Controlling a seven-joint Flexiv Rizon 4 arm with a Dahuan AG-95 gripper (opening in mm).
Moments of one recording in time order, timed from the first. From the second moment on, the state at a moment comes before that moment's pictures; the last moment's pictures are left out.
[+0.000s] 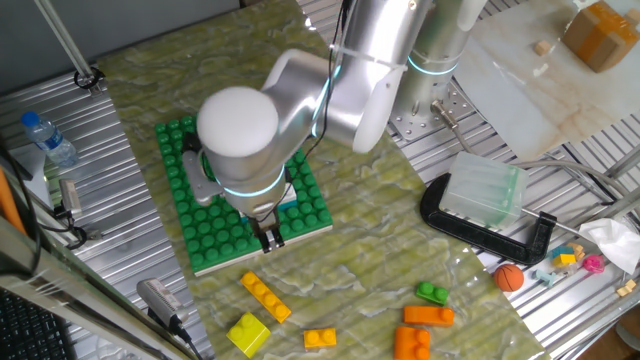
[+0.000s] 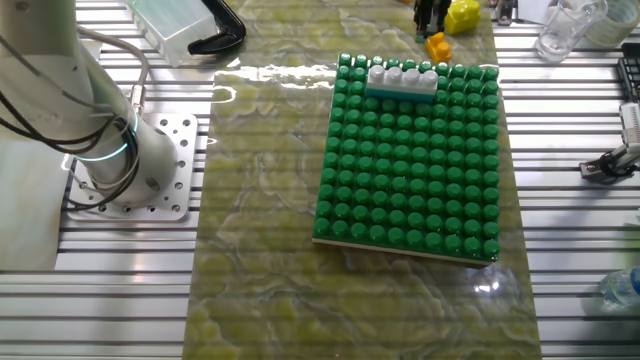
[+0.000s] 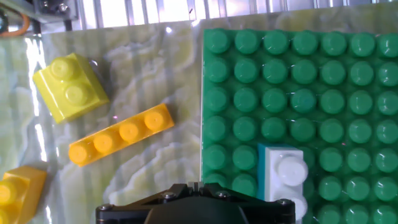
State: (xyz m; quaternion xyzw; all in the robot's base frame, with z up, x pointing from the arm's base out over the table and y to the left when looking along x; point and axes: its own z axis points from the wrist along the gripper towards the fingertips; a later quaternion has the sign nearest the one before) arm 0.550 0.217 0.108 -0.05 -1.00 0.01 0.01
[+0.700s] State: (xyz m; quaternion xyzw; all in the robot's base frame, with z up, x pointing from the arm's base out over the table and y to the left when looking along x) arm 0.547 0.216 0.107 0.00 -1.00 0.03 0.03
